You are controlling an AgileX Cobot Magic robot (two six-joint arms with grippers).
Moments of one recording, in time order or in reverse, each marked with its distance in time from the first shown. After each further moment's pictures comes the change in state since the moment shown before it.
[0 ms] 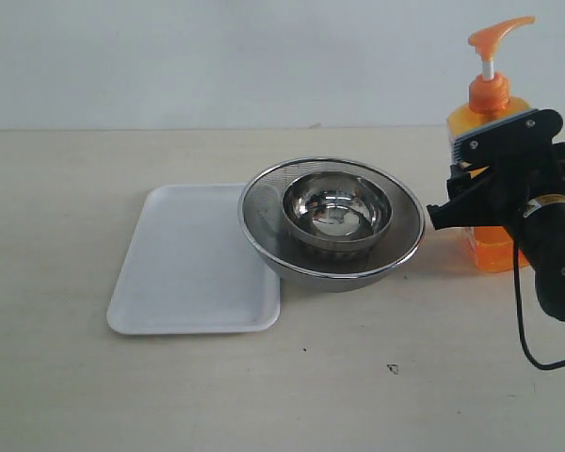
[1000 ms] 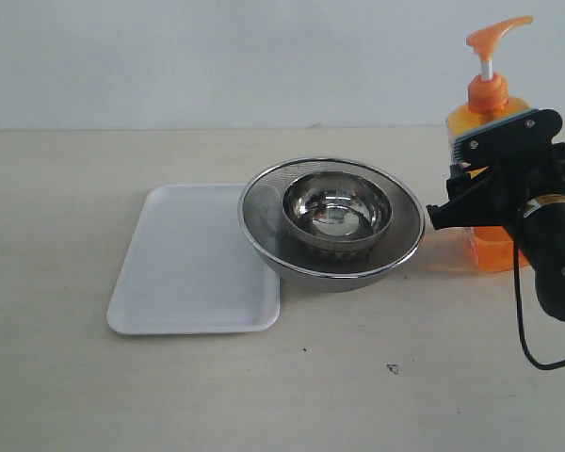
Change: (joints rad) left arm 0.000 0.000 0.000 0.096 -0.358 0.093; right arm 0.000 0.000 0.000 0.000 0.005 0.003
